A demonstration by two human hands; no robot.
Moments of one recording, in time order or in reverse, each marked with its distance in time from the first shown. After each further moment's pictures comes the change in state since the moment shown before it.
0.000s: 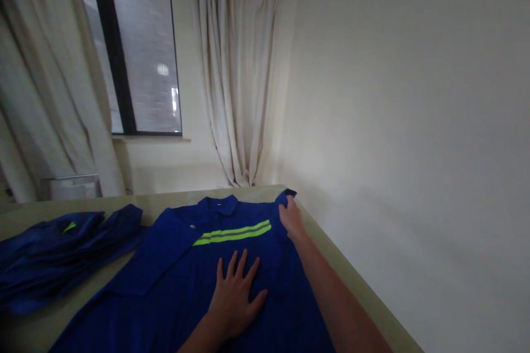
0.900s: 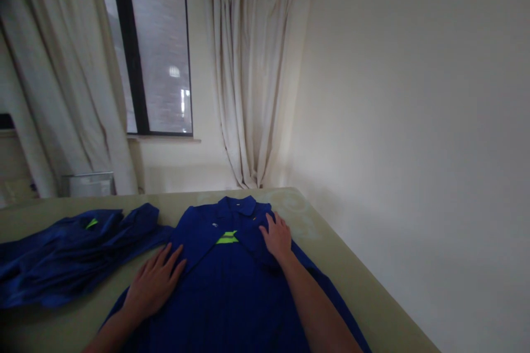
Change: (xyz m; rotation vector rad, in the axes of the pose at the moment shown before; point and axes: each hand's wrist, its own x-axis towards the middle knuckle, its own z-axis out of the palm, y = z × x) left_hand -0.051 -0.196 -0.091 0.372 0.191 -0.418; right_hand -0.038 0.009 0.101 -0.541 -0.220 -0.289
